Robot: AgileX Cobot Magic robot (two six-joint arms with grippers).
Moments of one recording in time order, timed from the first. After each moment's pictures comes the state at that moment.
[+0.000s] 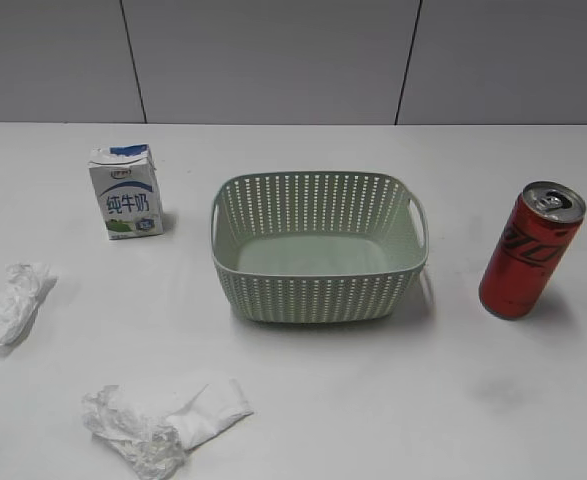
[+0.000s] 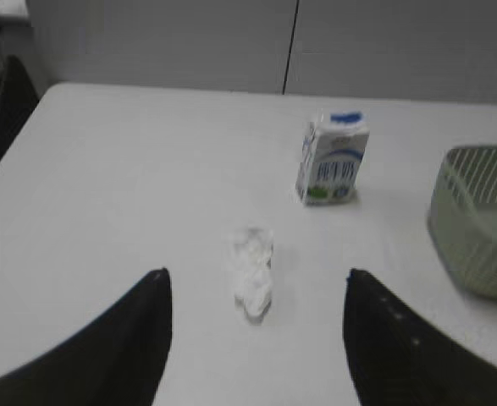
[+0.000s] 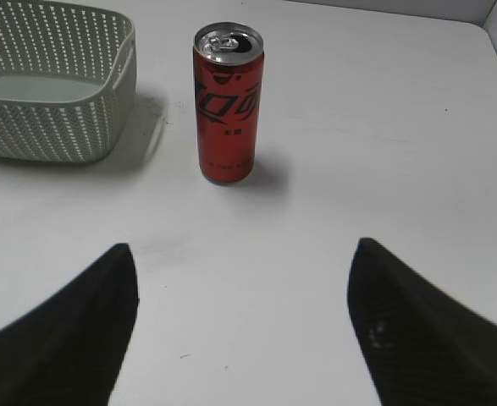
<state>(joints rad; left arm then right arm) -0.02 0.02 -0.52 -0.11 1.01 0.03 0.09 -0.01 -0.42 0.10 0.95 -0.13</state>
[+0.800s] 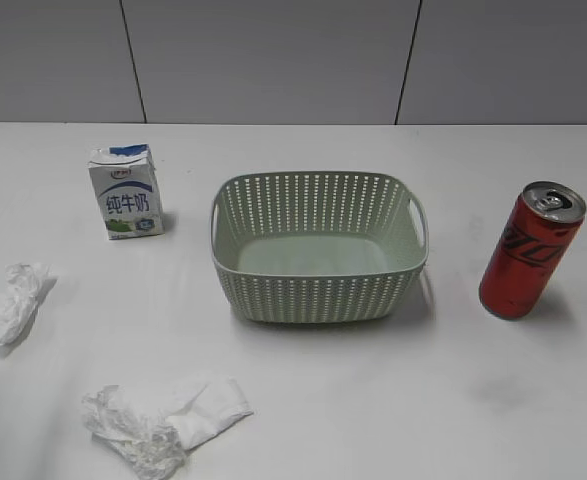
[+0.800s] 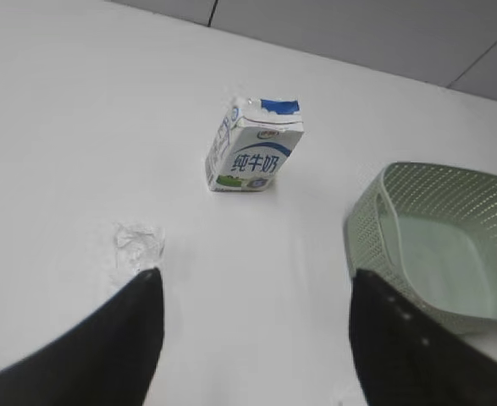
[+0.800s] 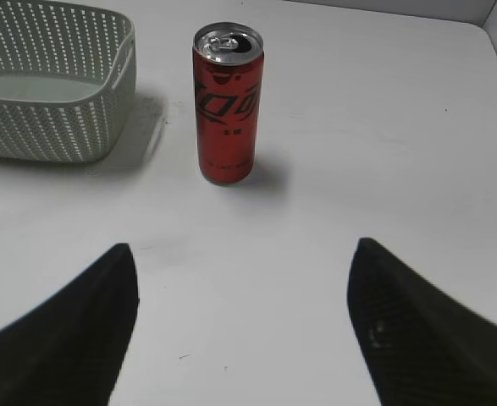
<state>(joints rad) -0.02 0.77 -0.65 -0.48 0.66 0.15 0.09 -0.01 -0.42 0.10 0.95 -0.13</state>
